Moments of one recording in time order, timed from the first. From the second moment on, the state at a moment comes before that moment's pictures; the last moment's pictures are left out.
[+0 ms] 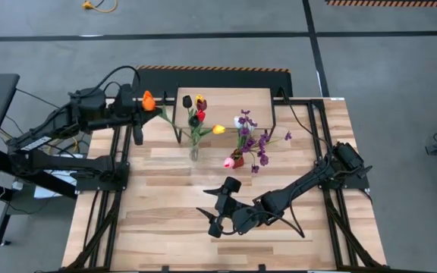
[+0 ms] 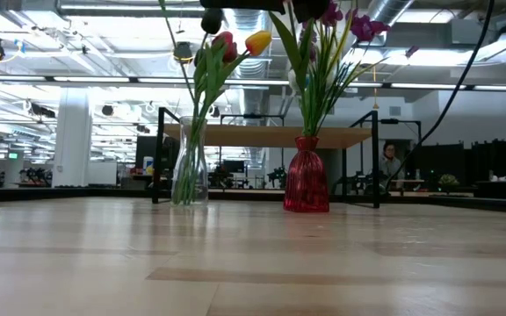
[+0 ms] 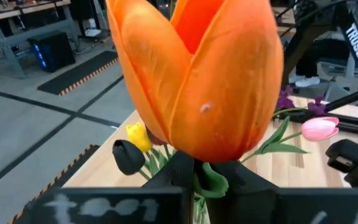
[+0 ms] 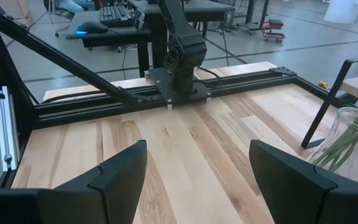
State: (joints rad) left arm 0.28 0.83 1.24 -0.64 -0.08 -0.02; right arm 0.52 1.94 1.35 0.22 0.78 0.24
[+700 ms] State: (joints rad) left arm 0.28 0.92 1.23 -0.67 -0.08 -0.03; right arm 0.52 1.94 1.35 0.21 0.78 0.25
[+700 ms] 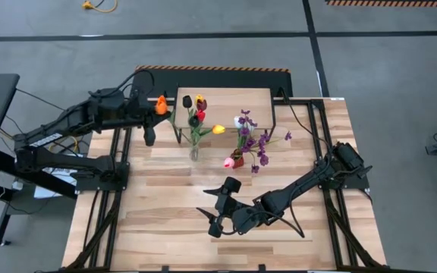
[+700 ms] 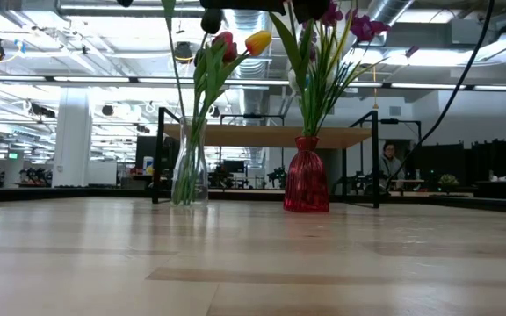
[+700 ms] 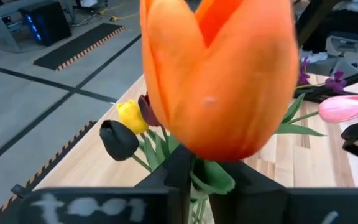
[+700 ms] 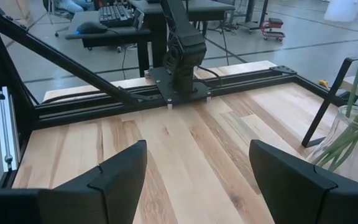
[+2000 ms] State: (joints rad) left arm 0.18 0.63 1.10 -0.74 -0.04 -0.22; right arm 0.65 1.94 1.35 -0.36 0.90 1.00
